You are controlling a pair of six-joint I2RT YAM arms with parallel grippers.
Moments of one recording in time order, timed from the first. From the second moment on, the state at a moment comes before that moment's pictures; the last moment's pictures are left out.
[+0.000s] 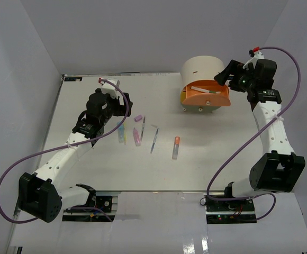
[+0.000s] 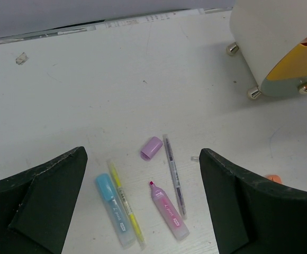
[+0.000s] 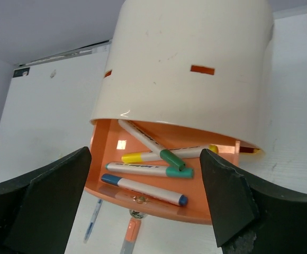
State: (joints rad) left arm -0.40 1.19 0.94 0.00 -0.05 -0.11; right arm -0.07 1.45 1.41 -0.34 -0.44 0.34
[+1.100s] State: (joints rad) left arm -0.40 1.19 0.94 -0.01 -0.20 -0.12; right arm 0.33 1.07 0.76 -0.05 0.13 0.21
